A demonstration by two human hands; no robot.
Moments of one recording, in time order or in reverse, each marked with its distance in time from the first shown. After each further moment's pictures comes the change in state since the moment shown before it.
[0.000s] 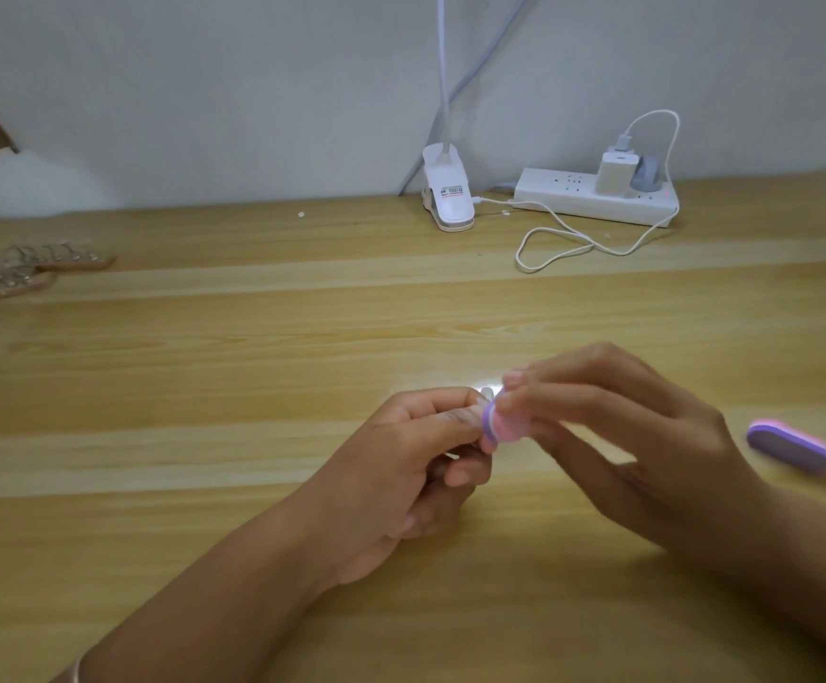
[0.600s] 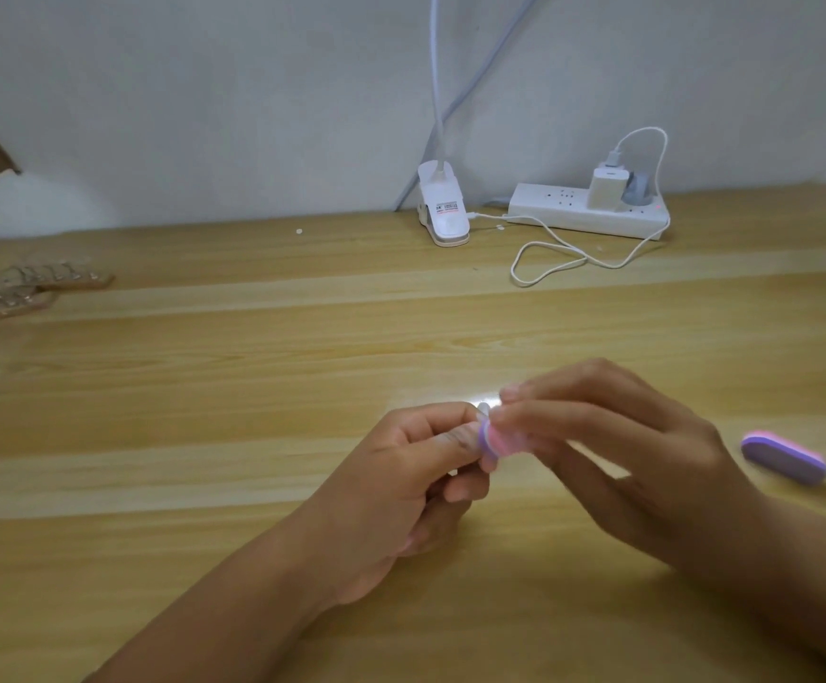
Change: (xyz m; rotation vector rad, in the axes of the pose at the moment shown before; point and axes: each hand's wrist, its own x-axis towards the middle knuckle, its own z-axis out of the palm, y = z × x) left_hand -0.002 0.001 0.000 0.048 -0.003 0.047; right_hand 0.000 0.001 -0.003 0.010 -0.022 0.015
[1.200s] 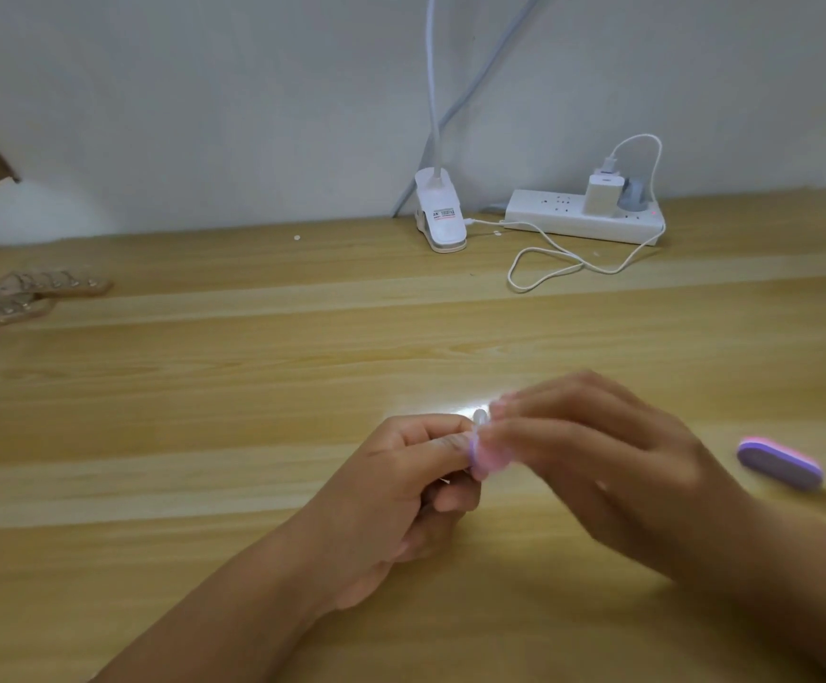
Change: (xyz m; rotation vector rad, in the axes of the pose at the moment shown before) left_hand 0.003 -0.001 0.001 -0.014 0.042 -0.052; right_hand -0.002 0.003 0.003 -0.058 -0.043 -0.062
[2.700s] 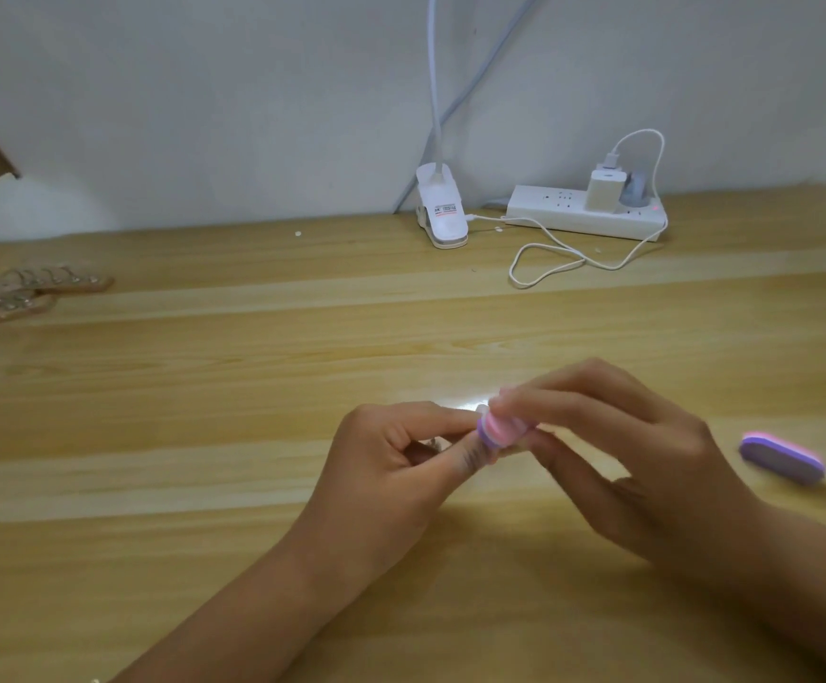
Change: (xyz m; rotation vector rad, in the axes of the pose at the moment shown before) left_hand 0.006 -0.014 -0.006 0.489 0.257 0.559; right_hand 0.002 -0.007 -0.001 0.060 0.065 0.152
